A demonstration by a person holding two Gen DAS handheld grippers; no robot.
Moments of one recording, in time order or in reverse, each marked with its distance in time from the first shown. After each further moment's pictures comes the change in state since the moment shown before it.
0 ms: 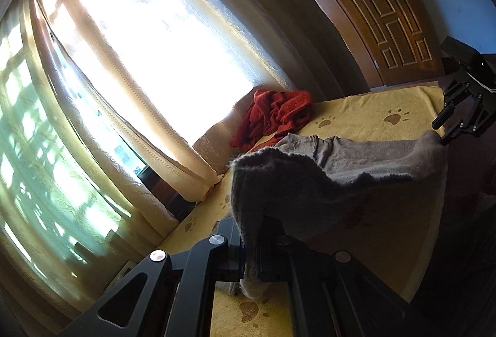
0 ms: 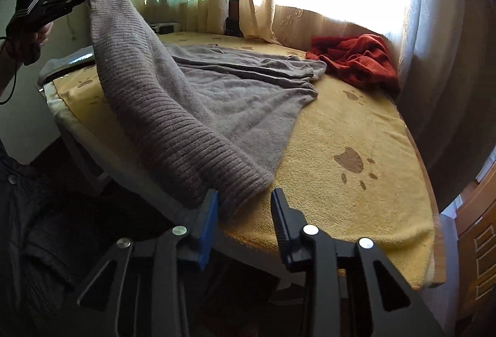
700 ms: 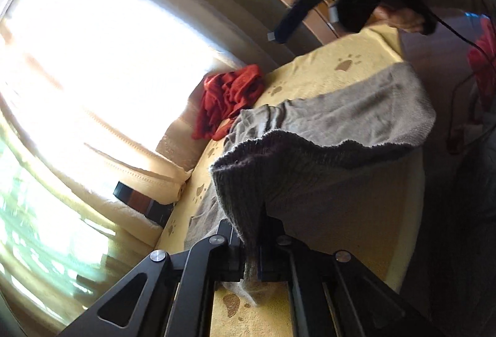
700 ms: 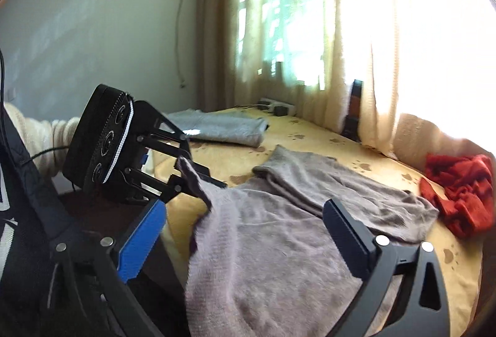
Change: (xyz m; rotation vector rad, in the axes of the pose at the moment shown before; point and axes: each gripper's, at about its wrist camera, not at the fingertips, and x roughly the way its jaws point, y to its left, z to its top) left arm 0.031 -0.045 -0.017 0.203 0.061 -0.082; right arm -0.008 0.060 0.137 -0.173 -0.311 0.429
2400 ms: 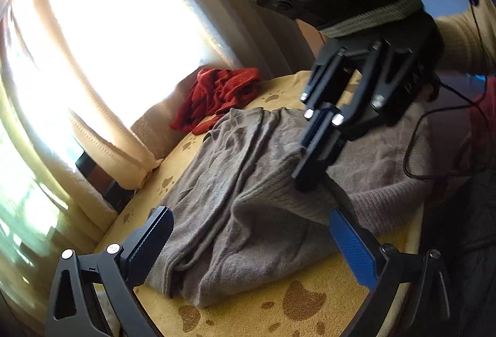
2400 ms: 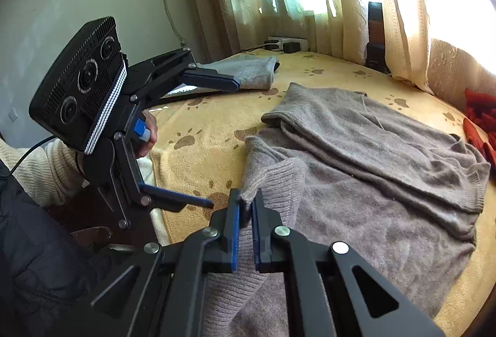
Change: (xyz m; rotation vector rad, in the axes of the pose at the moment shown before) left arm 0.029 -0.005 -0.017 -0.119 -0.054 -0.186; right arm 0.111 -0.013 0.010 0.059 0.268 0.174
